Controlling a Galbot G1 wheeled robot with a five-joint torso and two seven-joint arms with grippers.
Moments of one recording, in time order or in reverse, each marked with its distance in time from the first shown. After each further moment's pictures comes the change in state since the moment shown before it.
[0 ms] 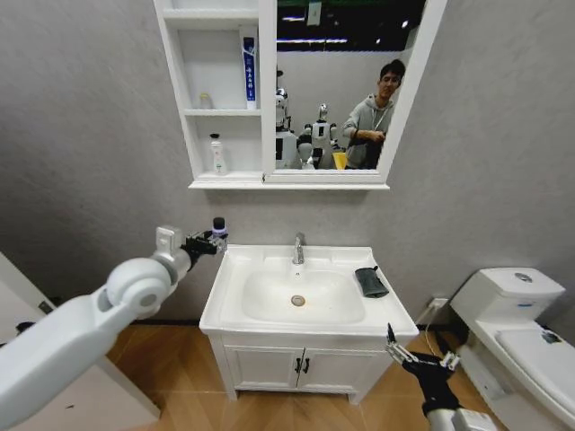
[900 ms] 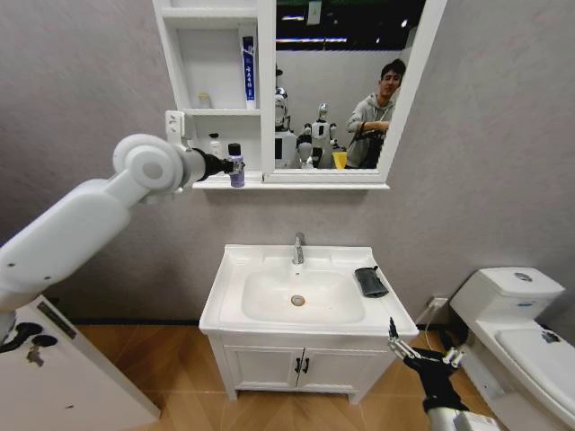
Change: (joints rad) left arm -0.814 -0.302 0.509 0.555 -0.201 0.102 -0.047; right arm 0.004 0.017 -0.002 -0.008 -0.012 0.071 0.014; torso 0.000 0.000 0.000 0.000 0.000
